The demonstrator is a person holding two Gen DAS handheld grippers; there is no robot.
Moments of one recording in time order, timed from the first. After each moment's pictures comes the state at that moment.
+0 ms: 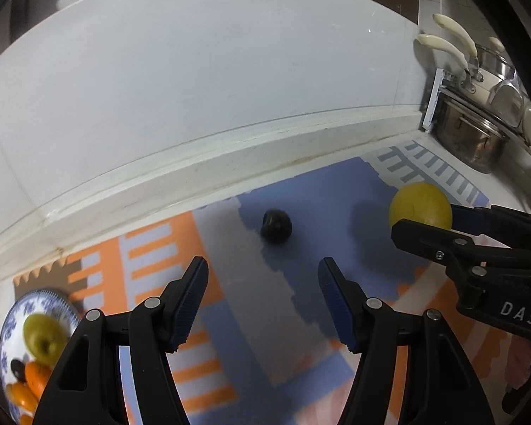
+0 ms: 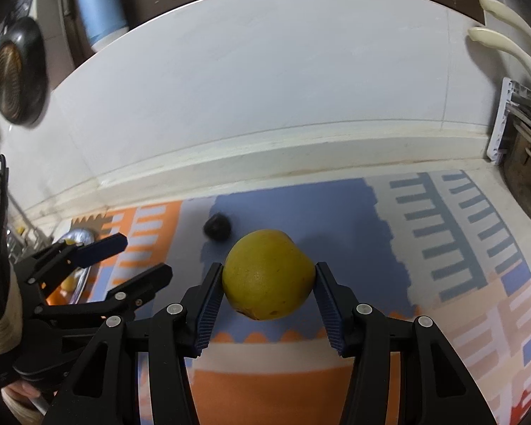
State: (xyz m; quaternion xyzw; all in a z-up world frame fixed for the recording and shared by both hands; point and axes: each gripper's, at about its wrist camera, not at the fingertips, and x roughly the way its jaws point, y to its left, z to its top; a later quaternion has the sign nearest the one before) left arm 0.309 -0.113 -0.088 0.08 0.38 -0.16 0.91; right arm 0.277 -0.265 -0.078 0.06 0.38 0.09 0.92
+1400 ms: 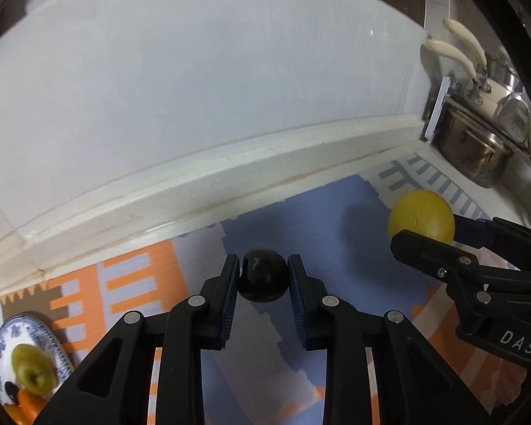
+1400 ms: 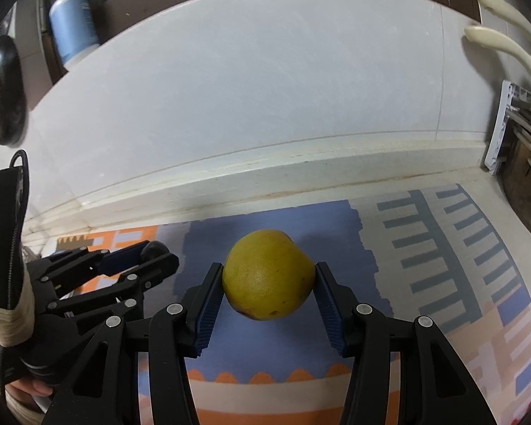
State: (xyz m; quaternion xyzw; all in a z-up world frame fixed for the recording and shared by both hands) left arm 0.335 -0.129 -0.084 0.07 0.38 -0.16 0.91; right arm 0.304 -0.280 -0.076 0.07 0.37 0.08 0.92
